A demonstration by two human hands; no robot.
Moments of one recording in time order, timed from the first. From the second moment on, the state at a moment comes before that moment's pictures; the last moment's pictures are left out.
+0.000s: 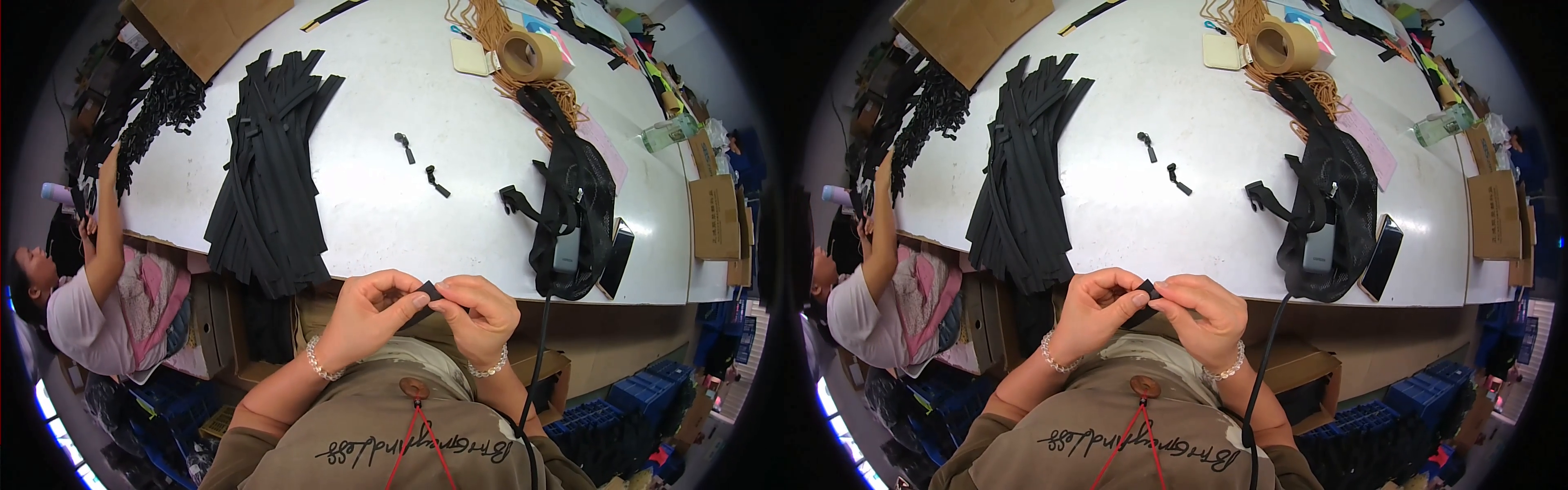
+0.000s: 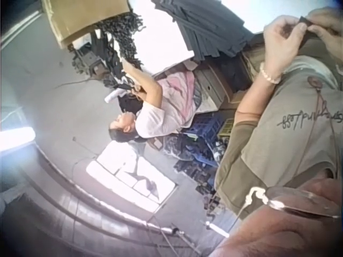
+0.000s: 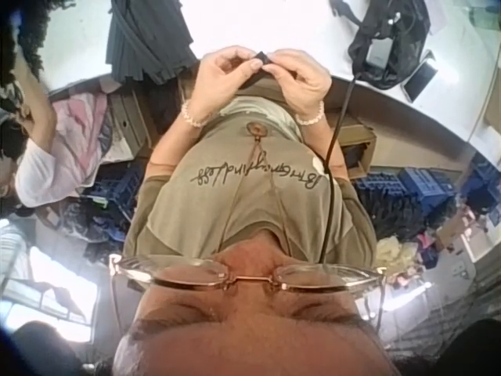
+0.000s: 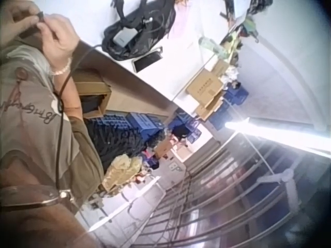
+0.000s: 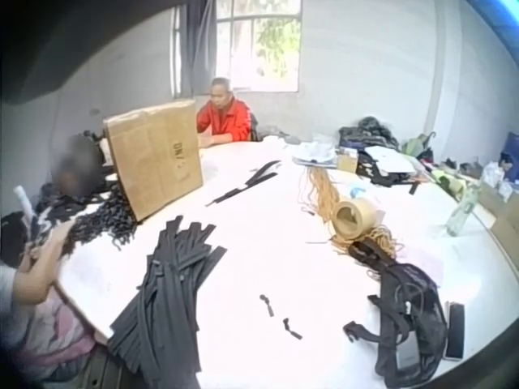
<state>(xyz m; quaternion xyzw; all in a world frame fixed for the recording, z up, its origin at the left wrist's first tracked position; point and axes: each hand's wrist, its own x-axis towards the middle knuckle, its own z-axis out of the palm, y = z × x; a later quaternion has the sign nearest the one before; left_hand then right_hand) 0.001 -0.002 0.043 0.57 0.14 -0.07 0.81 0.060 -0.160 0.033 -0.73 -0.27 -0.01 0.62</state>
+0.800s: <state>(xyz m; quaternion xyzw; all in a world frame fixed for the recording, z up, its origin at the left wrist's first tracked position) 0.007 -0.003 0.012 0.41 0.16 -0.04 0.90 0.060 -0.160 0.027 -0.71 -0.21 0.02 0.68</state>
